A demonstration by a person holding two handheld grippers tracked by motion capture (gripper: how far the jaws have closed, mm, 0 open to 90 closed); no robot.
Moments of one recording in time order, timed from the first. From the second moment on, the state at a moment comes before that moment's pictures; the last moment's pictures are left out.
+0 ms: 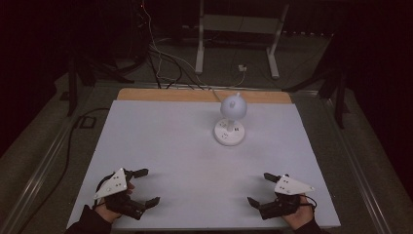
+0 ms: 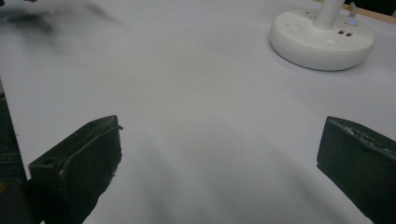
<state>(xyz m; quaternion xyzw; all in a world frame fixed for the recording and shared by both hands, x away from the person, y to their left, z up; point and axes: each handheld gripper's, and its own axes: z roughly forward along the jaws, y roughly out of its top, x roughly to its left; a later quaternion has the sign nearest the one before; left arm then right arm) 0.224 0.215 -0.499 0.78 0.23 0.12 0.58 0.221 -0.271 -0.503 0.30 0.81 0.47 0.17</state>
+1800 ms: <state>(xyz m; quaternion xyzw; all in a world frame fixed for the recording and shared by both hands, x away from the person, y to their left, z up) 0.223 0.216 -0.499 0.77 0.24 0.11 0.58 0.240 -0.241 -0.465 0.28 0.81 0.48 0.15</state>
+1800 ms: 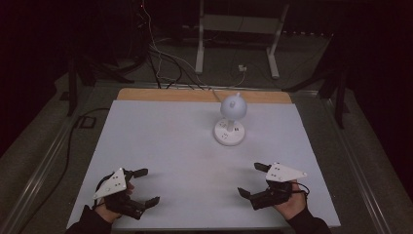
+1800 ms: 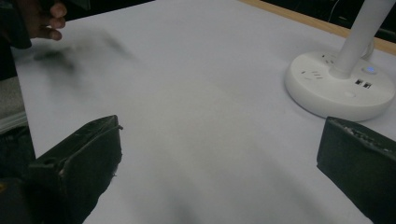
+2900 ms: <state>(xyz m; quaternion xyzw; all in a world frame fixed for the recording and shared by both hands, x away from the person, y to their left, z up) 0.223 0.216 -0.499 0.77 0.24 0.11 0.58 0.279 -0.234 -0.442 0.30 0.81 0.48 0.17</state>
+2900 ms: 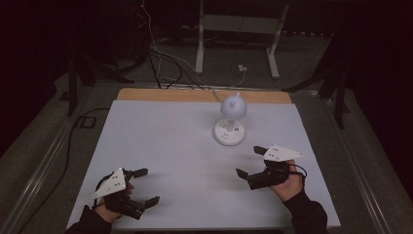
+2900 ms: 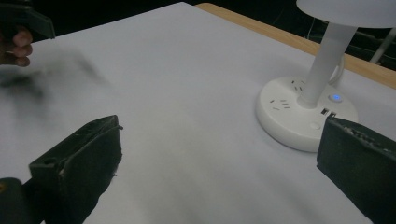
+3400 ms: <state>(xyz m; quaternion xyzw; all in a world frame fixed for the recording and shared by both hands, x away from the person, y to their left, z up) 0.223 0.216 -0.499 0.77 0.24 0.11 0.58 0.295 -0.234 -0.439 0.31 0.80 0.48 0.18</state>
